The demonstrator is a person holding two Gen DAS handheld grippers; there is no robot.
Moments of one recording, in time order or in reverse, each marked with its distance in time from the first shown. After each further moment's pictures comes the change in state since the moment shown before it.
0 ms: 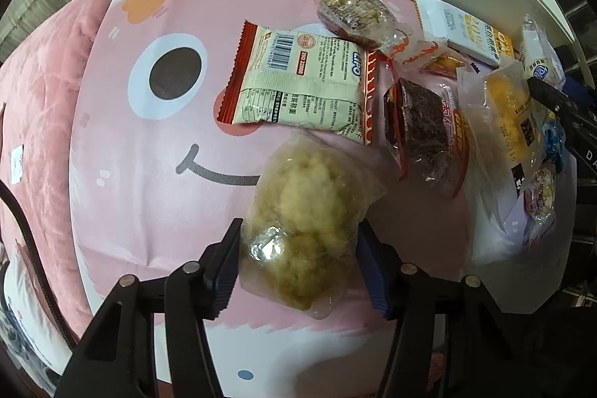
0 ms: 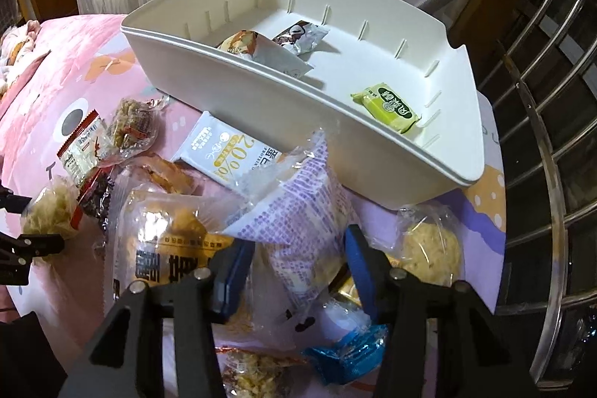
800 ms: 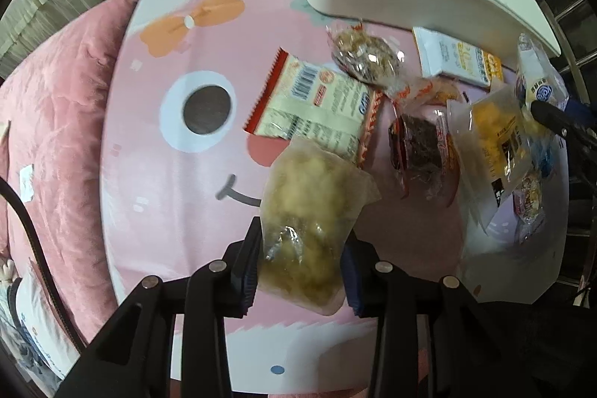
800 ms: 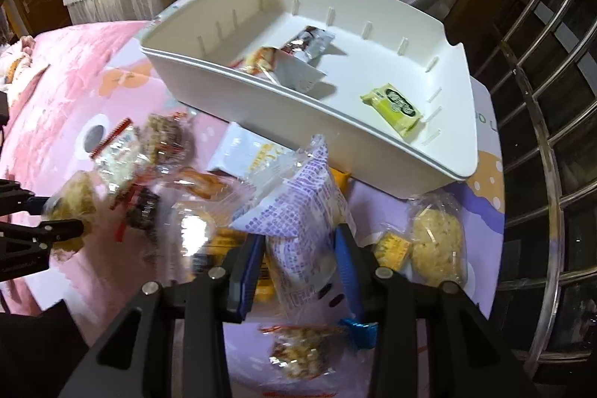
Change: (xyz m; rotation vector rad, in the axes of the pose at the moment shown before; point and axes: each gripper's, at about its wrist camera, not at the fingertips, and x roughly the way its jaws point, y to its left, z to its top) left arm -0.042 0.019 0.024 0.032 -0.039 0.006; right arm -0.032 0.018 0.013 0.067 0.055 0.039
